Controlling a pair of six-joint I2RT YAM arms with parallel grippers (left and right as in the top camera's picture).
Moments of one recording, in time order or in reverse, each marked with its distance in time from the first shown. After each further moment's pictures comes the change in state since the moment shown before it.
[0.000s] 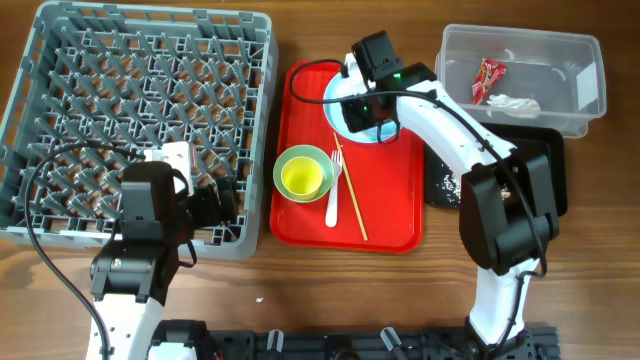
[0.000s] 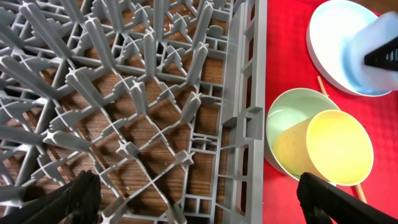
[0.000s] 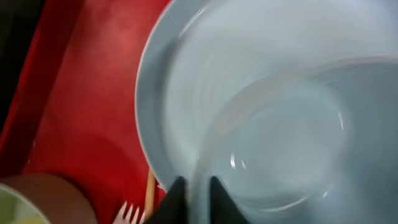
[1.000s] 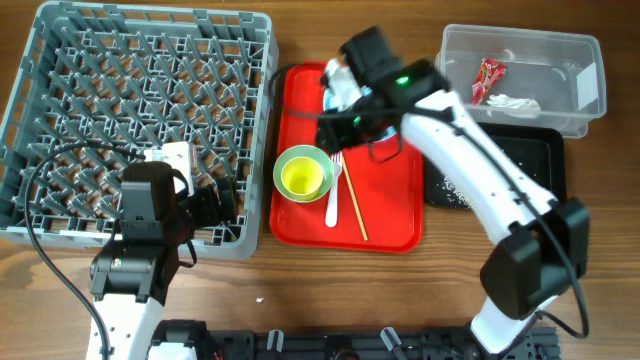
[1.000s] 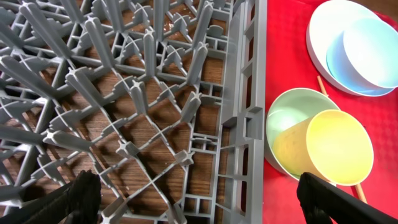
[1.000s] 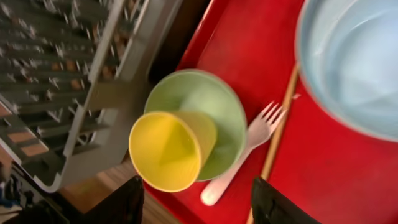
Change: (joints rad) left arm 0.000 0.000 0.000 0.000 0.000 0.000; right arm 0.131 -0.211 0.056 -0.301 -0.211 0.114
